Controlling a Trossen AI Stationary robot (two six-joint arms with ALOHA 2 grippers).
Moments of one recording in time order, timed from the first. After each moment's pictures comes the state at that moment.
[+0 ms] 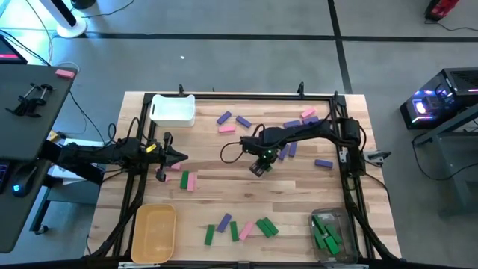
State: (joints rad) left arm -0.06 0.01 0.01 0.01 -0.04 -0.03; right arm -0.09 2.00 1.36 -0.96 -0.13 0.56
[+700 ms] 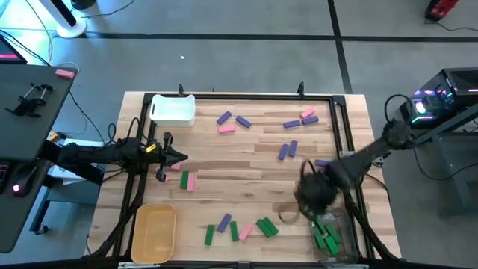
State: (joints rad) left arm -0.06 0.01 0.01 0.01 -0.04 -0.03; right arm 0.59 1.49 1.36 -1.35 -0.35 1.45
